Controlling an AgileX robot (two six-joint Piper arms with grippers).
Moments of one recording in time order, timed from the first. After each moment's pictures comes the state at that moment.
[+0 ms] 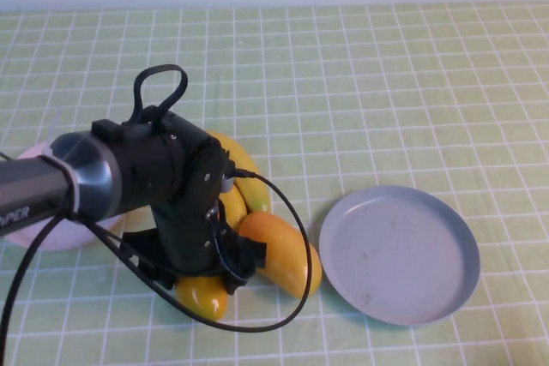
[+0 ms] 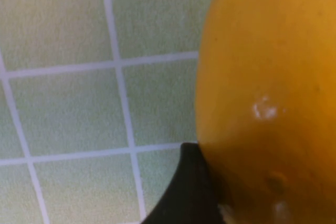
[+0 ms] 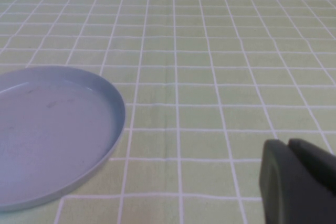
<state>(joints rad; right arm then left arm) 0.02 -0.01 0.03 0.19 0.35 -0.18 -0.65 1.78 -1.14 0.09 0.94 -0.57</state>
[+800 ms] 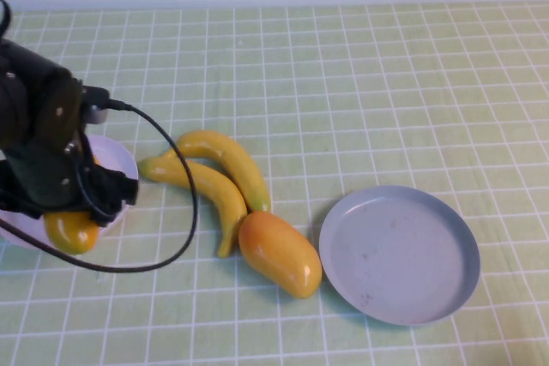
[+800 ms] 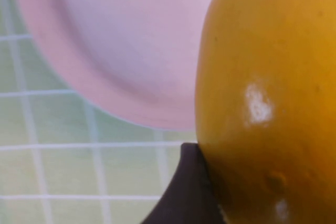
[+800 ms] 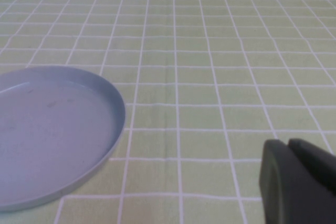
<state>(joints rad) 0.02 -0.01 0.03 0.19 0.35 -0.18 -0.36 1.59 -1.14 0.29 1.00 -0.39</state>
